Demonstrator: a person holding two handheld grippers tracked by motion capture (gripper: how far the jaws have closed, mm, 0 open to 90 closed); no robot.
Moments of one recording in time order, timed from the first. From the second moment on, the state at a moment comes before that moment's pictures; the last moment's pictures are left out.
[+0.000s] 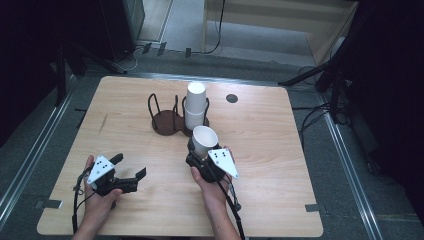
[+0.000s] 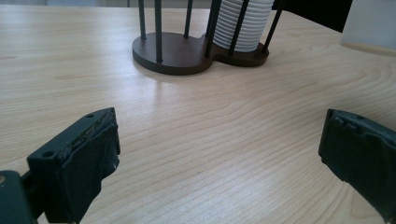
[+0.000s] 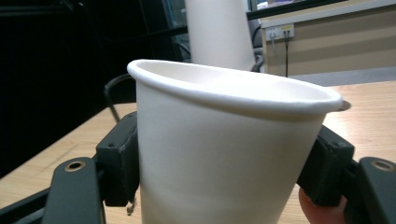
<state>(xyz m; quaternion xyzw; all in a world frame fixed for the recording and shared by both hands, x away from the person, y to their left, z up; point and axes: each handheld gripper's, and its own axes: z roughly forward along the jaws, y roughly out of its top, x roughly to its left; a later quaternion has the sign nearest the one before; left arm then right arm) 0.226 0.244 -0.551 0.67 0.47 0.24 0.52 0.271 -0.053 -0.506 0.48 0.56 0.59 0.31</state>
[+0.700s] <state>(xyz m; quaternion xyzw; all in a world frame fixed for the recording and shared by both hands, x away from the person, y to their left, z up) 0.227 0.245 -0.551 0.67 0.48 0.24 0.52 0.307 -0.089 -0.516 0.48 0.57 0.56 0.36</state>
